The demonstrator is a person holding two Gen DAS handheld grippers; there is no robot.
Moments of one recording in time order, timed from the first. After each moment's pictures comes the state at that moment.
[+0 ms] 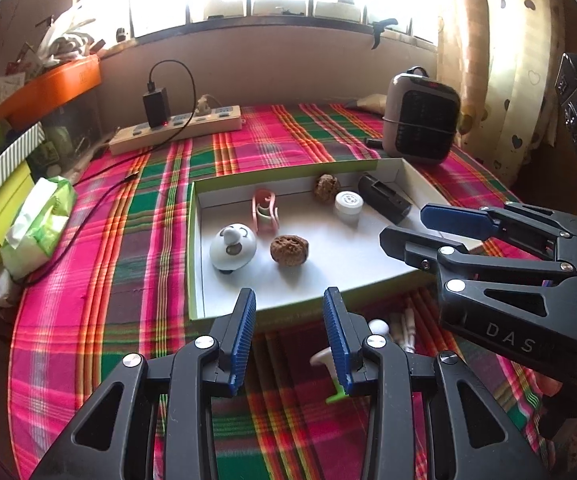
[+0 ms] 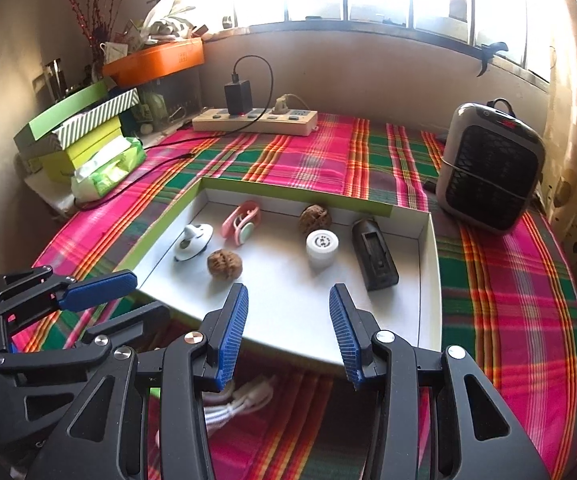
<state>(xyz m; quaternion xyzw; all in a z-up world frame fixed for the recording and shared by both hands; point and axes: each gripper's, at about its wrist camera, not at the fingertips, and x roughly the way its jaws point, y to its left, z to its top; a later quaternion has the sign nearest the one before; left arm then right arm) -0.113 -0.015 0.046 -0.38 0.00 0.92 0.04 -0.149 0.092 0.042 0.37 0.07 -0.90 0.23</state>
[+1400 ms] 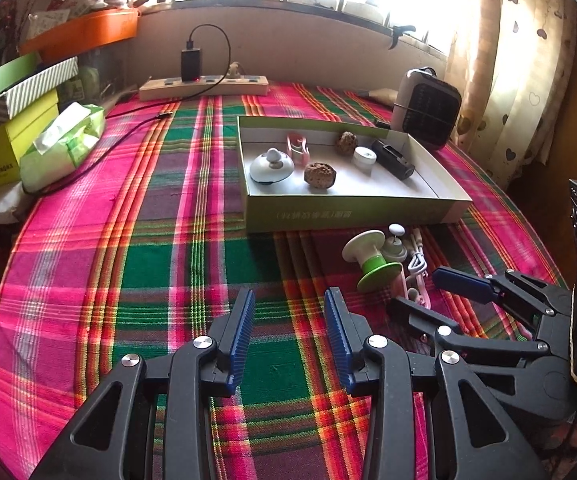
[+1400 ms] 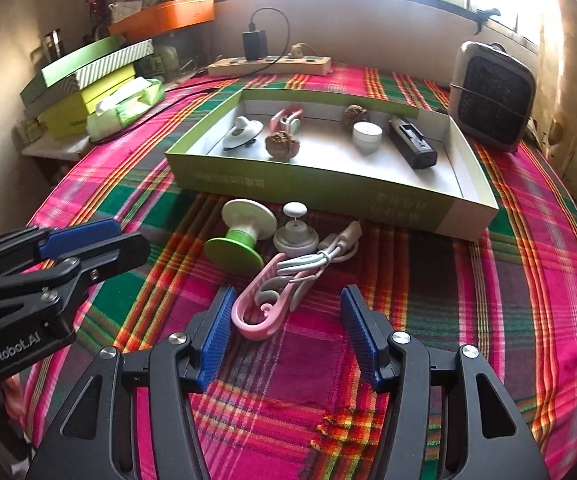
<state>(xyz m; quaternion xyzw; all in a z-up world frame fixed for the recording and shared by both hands) -0.052 -0.057 0.020 -0.40 -0.06 0.91 0.05 -0.071 0.070 -0.004 0.42 0.07 -0.88 0.20</state>
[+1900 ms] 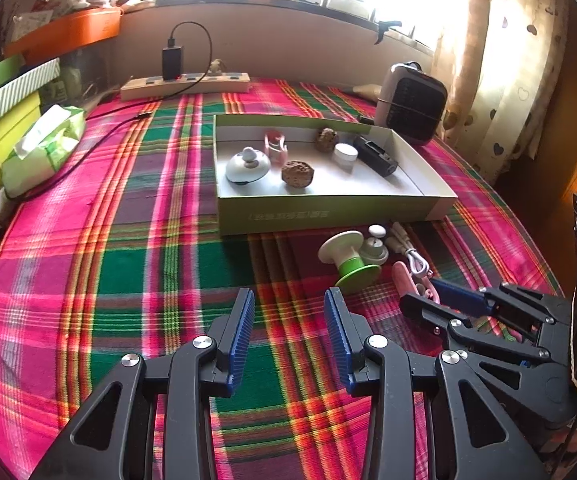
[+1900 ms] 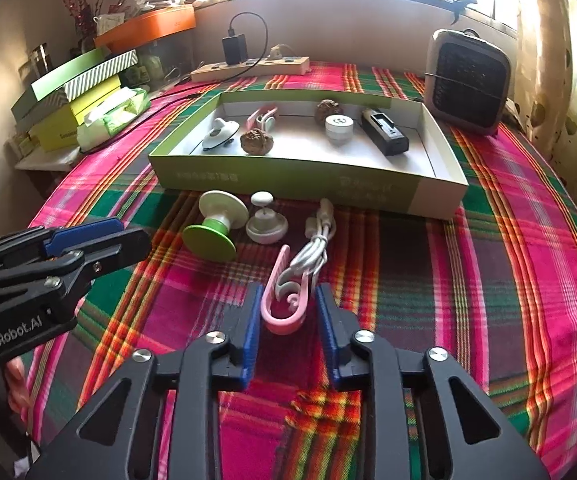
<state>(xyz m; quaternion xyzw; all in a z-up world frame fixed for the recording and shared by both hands) -0.059 -0.045 0.021 -0.41 -0.07 0.91 0.08 -0.063 0.088 -0.003 0.42 0.05 -0.89 0.18</state>
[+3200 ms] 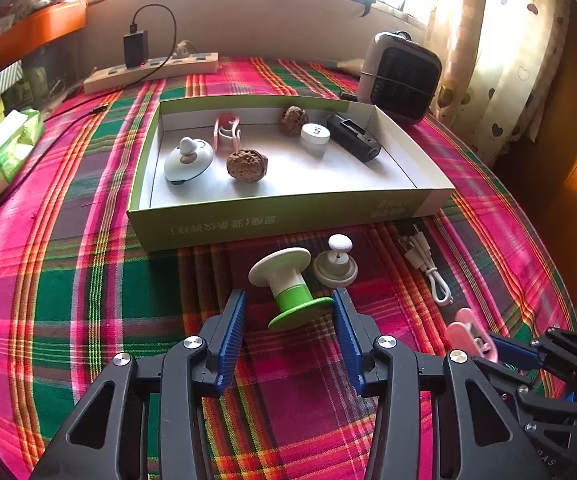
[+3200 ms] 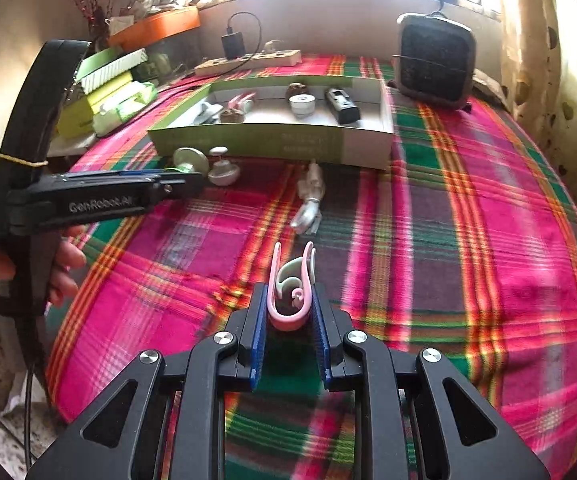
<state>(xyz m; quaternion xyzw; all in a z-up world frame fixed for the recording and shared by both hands) -0.095 -0.007 0.009 -0.44 -0.05 0.89 0.09 -0.033 0.156 -0.002 0.43 0.05 -0.88 0.21</state>
